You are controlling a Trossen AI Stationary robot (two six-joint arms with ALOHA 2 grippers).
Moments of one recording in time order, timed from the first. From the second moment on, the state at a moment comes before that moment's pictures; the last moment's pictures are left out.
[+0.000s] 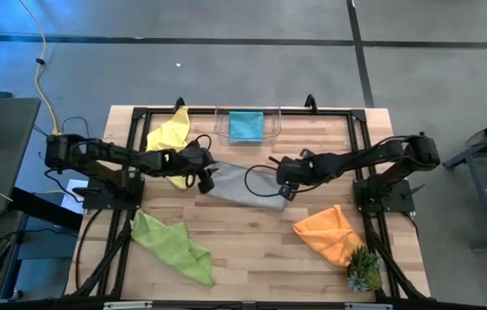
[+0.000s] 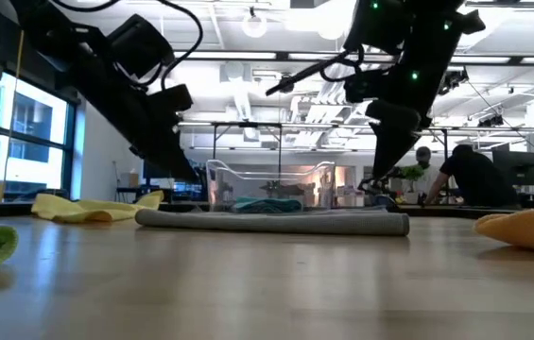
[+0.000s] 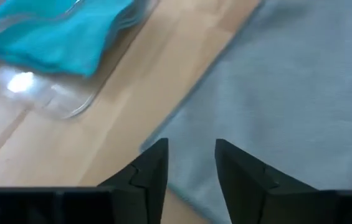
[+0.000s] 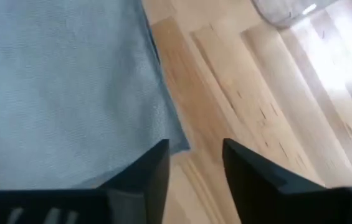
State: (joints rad) left arm 0.30 1.36 0.50 0.12 -0.20 -0.08; right arm 0.02 1.53 0.96 -0.68 0.38 0.46
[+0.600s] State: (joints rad) left arm 0.23 1.52 0.50 0.12 0.02 0.03; right arm 0.10 1.53 0.61 -0.03 0.10 0.58
